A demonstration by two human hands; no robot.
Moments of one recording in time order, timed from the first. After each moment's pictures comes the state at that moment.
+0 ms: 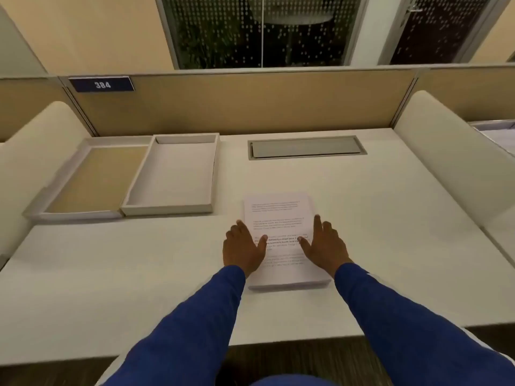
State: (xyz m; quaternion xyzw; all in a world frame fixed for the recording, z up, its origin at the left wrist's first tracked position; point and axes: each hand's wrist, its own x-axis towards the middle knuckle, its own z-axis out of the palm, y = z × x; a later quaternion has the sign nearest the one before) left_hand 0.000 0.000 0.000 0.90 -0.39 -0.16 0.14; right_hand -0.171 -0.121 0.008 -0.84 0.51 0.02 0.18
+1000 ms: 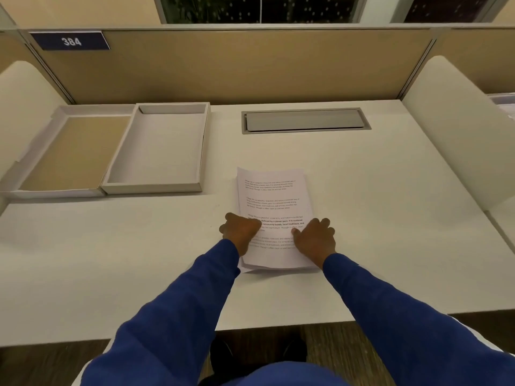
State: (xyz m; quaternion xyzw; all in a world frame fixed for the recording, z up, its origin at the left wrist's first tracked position) left_hand 0.003 -0.035 -0.003 0.82 -0.05 -0.42 0.38; right_hand -0.155 -0.121 -0.017 -0.74 0.62 0.05 0.25
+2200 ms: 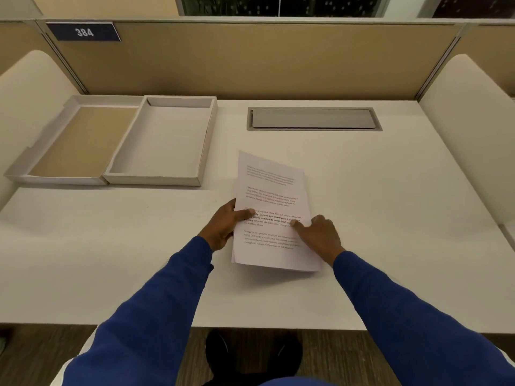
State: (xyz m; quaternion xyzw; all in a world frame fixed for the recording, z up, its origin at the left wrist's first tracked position) left_hand 0.028 -0.027 -0.009 0.64 -0.17 -0.54 0.52; right_hand -0.177 -0.155 -0.015 -0.71 0.58 0.01 0.39
